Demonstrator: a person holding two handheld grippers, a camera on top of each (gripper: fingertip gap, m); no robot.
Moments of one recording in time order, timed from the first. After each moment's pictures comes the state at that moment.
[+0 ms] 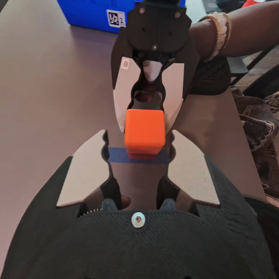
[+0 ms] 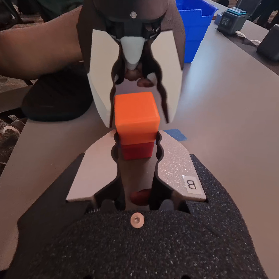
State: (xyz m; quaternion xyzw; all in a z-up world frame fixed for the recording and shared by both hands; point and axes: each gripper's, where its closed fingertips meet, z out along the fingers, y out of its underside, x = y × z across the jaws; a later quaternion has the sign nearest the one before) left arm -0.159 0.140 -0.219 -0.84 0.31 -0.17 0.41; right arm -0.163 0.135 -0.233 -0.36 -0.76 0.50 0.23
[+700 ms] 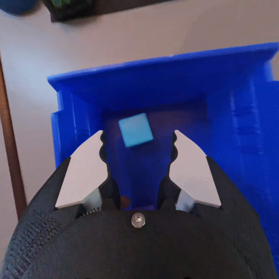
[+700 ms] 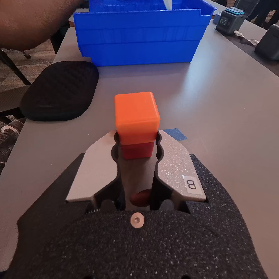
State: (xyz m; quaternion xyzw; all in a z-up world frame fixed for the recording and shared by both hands) left arm -0.508 -0.039 -0.216 -0.91 -0.30 0.11 0.27; right arm -0.162 0.135 -0.233 -0.36 -0.76 0.49 0.23
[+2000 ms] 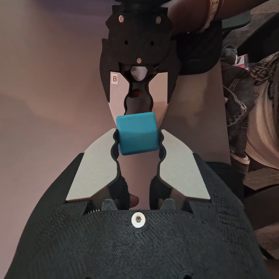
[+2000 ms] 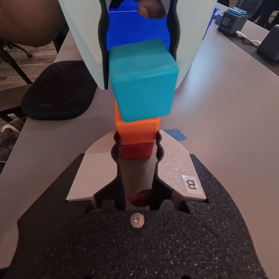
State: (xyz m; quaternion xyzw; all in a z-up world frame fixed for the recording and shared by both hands) left arm -0.156 0.138 -0.179 -0.88 0.39 -0.13 0.24; right arm -0.162 0.134 -0.233 -0.35 -0.76 0.49 0.23
